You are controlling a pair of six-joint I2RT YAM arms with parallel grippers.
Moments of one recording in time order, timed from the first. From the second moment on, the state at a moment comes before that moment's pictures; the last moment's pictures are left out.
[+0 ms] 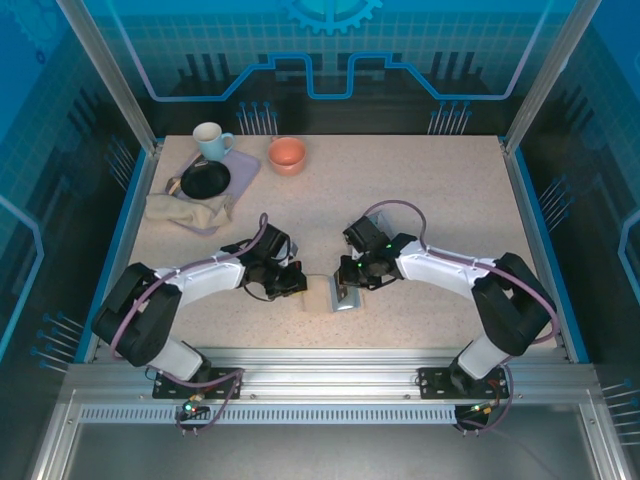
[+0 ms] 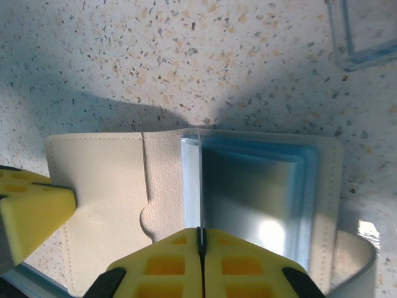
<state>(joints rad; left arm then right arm) -0.52 1.52 0.74 -0.35 0.46 -0.78 0.71 1.59 0.95 -0.50 -0.20 0.74</state>
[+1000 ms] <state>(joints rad) -0.52 1.60 0.77 -0.37 0.44 -0.76 0.63 1.47 0.83 -0.51 -0.21 0.74</state>
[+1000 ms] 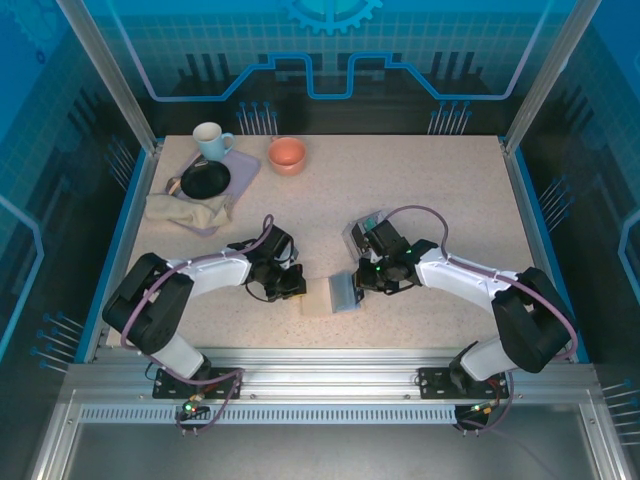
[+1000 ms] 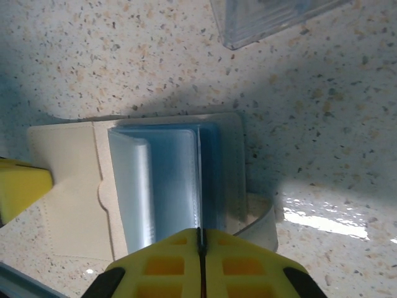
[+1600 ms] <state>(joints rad) -0.52 1.60 0.77 -0.35 0.46 -0.77 0.64 1.41 0.85 -0.60 -0.10 0.75</state>
